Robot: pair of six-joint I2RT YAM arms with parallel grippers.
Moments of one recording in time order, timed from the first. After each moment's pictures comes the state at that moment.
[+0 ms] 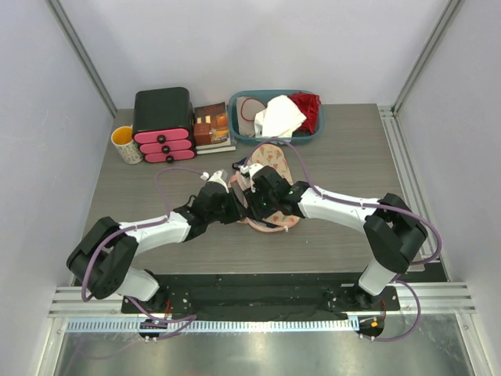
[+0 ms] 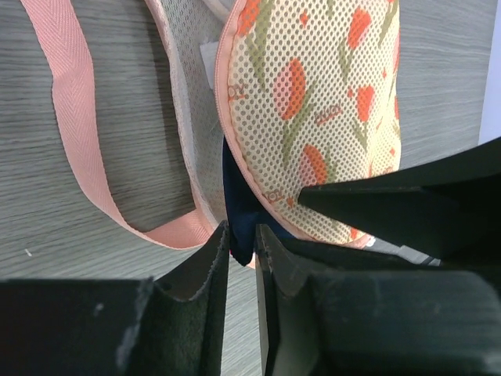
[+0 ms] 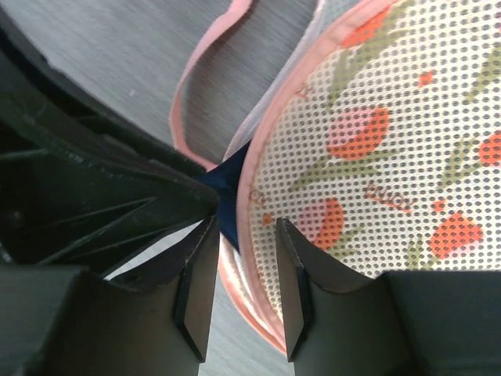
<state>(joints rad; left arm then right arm) -0.68 1.42 0.61 0.18 0.05 -0.87 0.84 1.65 1.07 -0.29 -0.01 0.24</state>
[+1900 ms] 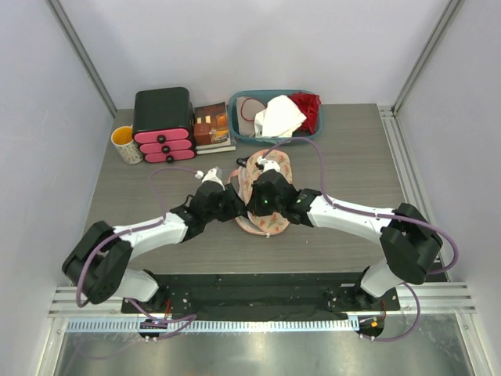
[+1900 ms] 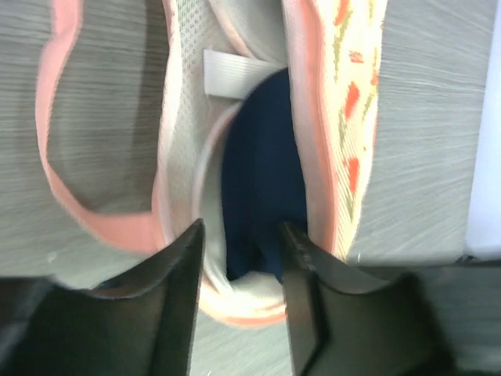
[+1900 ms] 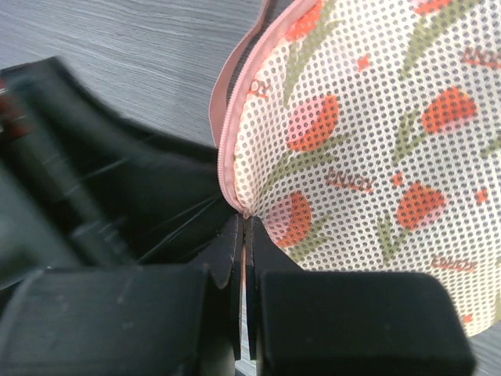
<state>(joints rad) -0.67 1.44 0.62 0.19 -0.01 -0.91 0.89 1.54 0.98 -0.15 0.09 0.66</state>
